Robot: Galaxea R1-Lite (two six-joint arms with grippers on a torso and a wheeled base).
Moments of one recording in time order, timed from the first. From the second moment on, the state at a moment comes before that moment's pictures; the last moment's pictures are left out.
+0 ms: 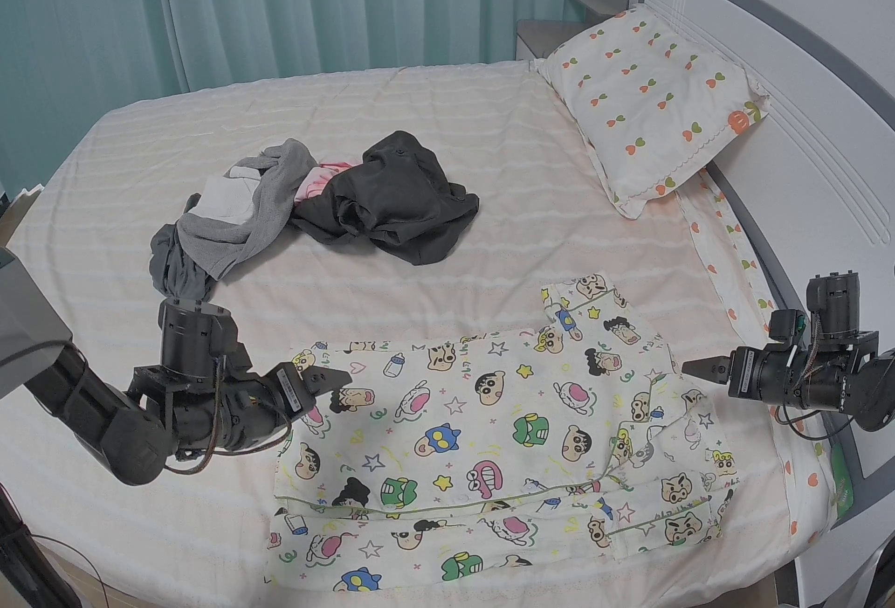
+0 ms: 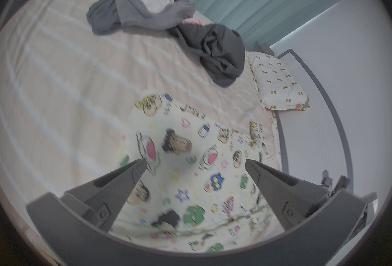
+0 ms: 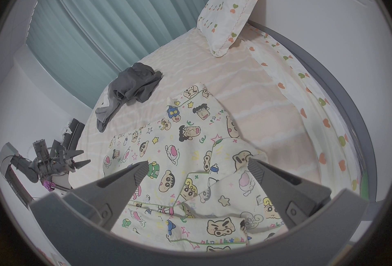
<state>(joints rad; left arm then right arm) -0.31 1.87 -0.54 -0.72 -0.17 -0.78 0.08 1.71 -0.50 -0.58 0.23 0.30</state>
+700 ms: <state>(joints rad) -0.13 2.16 -0.77 -0.71 -0.26 -0.34 0.15 1.80 -0.42 -0.77 0.25 0.42</state>
